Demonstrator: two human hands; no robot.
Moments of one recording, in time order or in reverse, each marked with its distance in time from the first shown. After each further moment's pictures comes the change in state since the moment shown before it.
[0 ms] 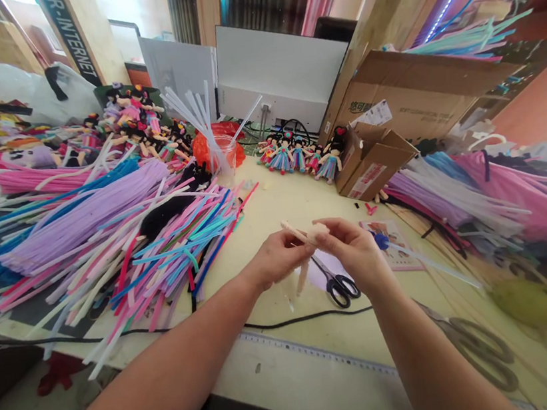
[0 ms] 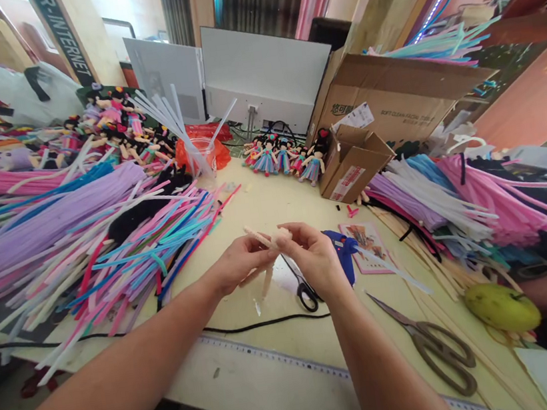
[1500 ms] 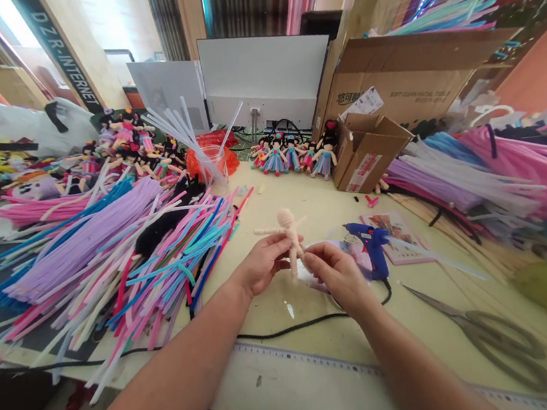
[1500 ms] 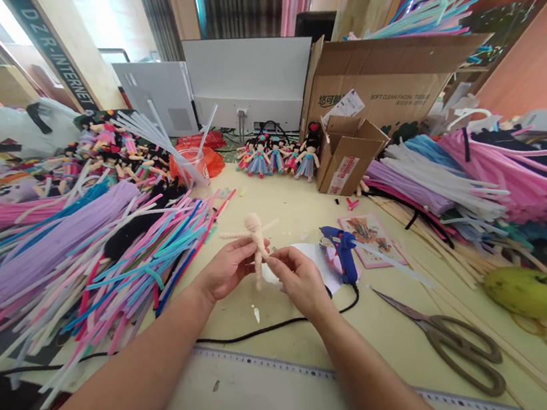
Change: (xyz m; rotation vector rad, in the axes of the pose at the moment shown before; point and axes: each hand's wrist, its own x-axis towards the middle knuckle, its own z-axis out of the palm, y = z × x) left_hand 0.010 -0.013 -0.015 -0.274 0.006 -0.138; right_hand -0.026 0.037 0.015 -0.011 0.018 0.162
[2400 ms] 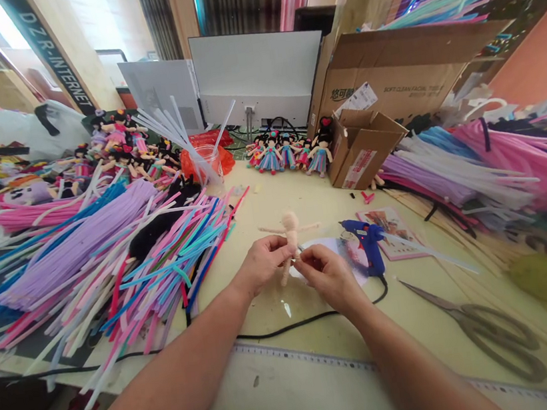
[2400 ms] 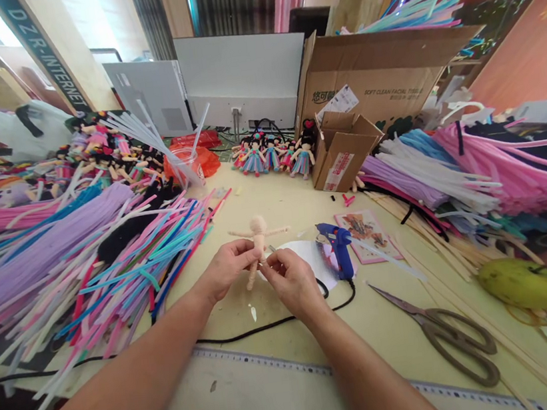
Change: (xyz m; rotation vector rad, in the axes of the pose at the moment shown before) left_hand 0.004 -0.010 -0.001 0.347 0.089 0.113; right_hand 0.003 0.018 0.002 -0.333 0.033 -0.205
